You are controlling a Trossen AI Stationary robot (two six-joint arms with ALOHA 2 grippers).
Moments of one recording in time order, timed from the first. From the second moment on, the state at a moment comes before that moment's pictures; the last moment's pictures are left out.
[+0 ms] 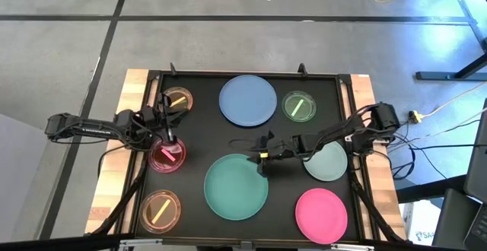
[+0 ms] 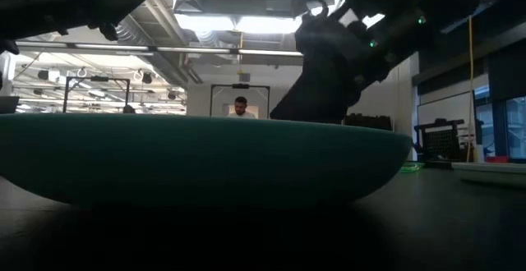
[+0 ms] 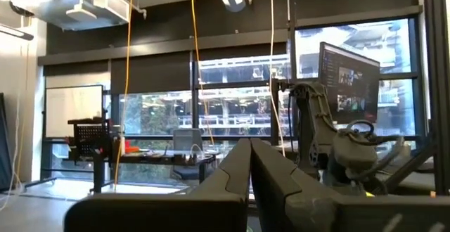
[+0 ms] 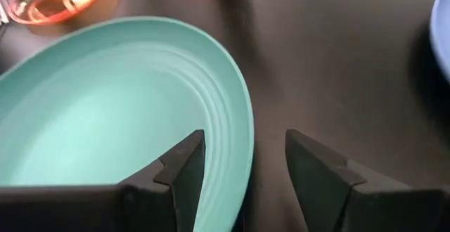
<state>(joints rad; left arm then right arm) 0.04 0.39 0.01 0.80 -0.24 0.11 0.18 1.75 0.82 0.31 0.15 0.37</state>
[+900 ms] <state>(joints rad) 0.04 0.39 0.01 0.80 -0.25 0.05 0.18 1.88 0.82 0.37 0.11 0.41</state>
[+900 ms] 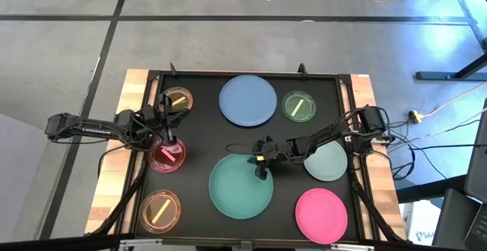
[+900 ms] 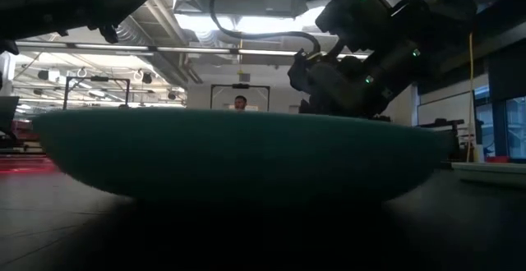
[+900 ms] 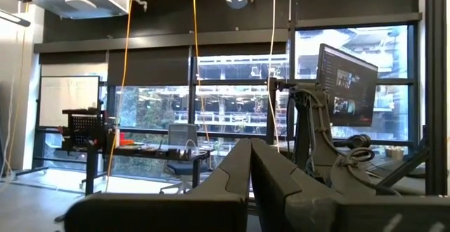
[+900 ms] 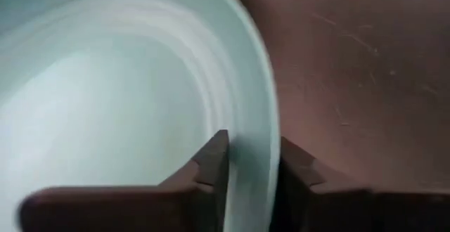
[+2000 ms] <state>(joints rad) 0.04 0.39 0.01 0.80 -0.25 0.03 -0.25 1.51 0.82 0.24 0.06 0.19</state>
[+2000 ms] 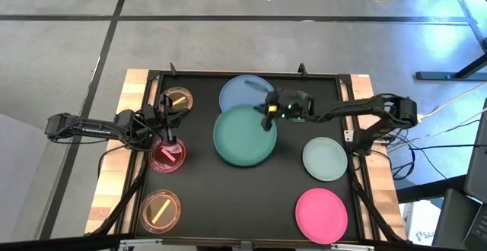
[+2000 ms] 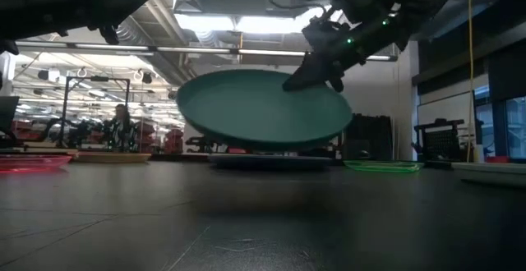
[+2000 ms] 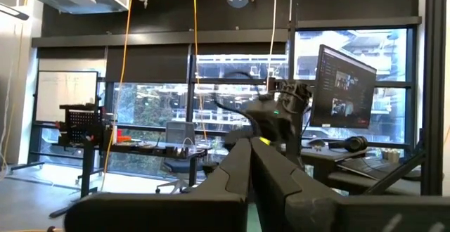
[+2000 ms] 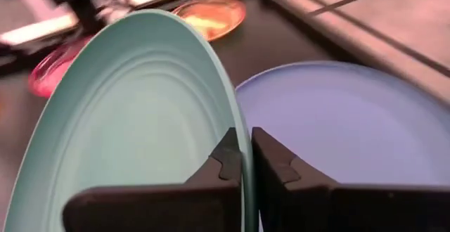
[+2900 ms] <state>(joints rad) 0.04 0.39 0.01 0.80 -0.25 0.03 -0.58 1.74 0.82 0.53 0.11 0.21</state>
